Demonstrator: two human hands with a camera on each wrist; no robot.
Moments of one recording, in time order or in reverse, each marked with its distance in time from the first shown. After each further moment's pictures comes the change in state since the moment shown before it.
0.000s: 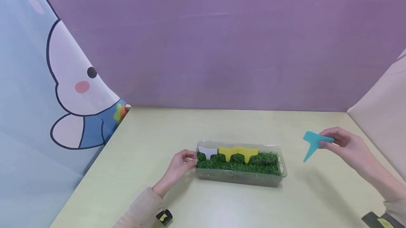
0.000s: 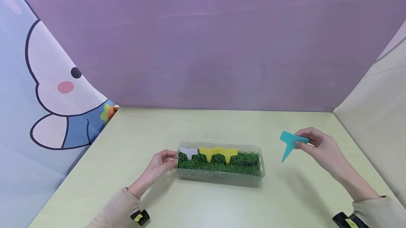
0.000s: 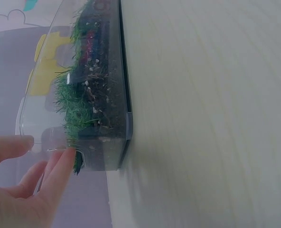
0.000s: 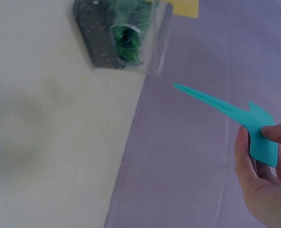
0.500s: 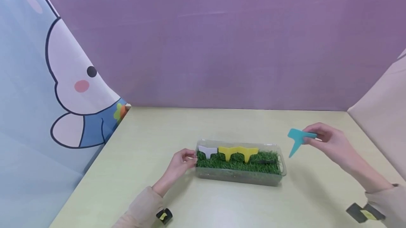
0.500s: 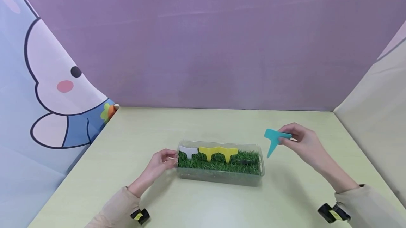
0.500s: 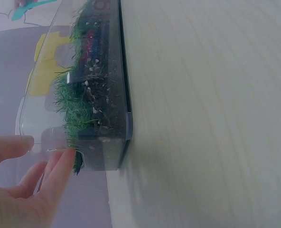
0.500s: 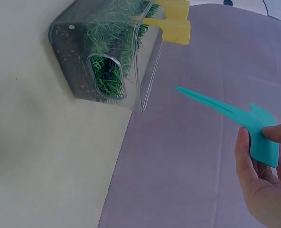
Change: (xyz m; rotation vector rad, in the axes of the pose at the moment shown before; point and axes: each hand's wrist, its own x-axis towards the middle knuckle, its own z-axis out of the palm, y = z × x) left_hand -0.010 0.021 0.000 -0.001 0.005 -0.002; right_hand 0.017 -0.024 0.027 0.102 -0.016 -0.106
